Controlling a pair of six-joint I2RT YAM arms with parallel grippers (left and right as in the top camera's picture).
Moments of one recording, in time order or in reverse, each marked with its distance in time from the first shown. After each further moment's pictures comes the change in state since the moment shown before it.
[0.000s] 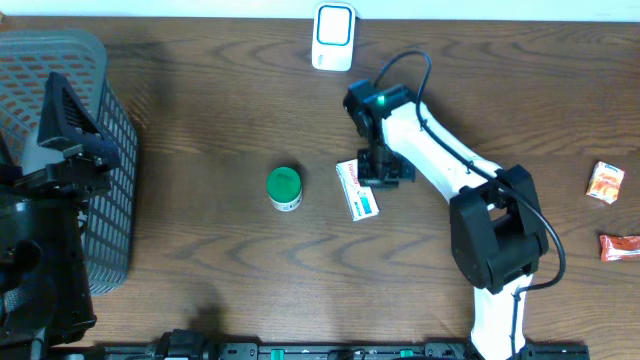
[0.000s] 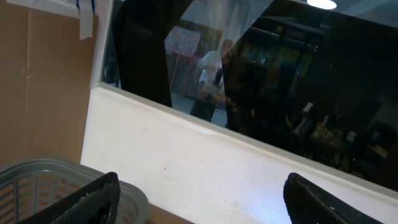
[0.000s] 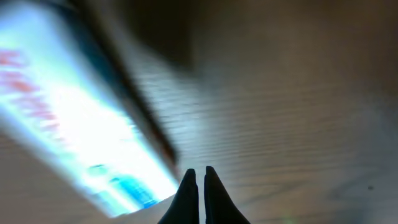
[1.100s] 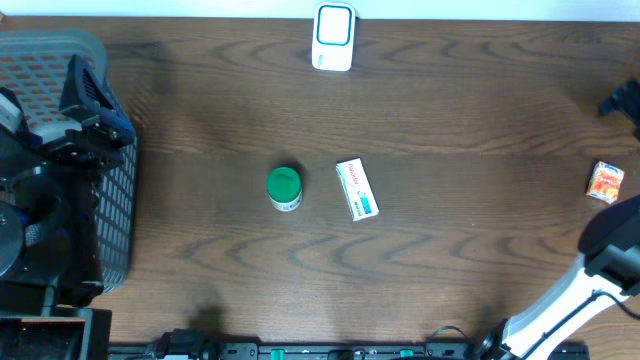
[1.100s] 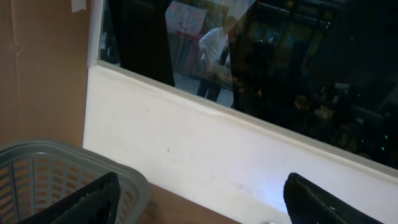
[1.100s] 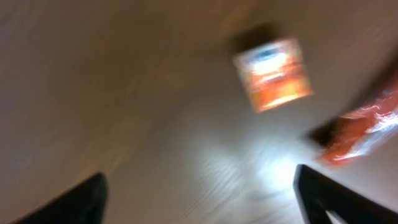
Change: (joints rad) left arm 0.000 0.078 0.000 -0.020 0.000 -0.014; right arm -1.011 0.017 0.639 -0.239 -0.117 -0.240
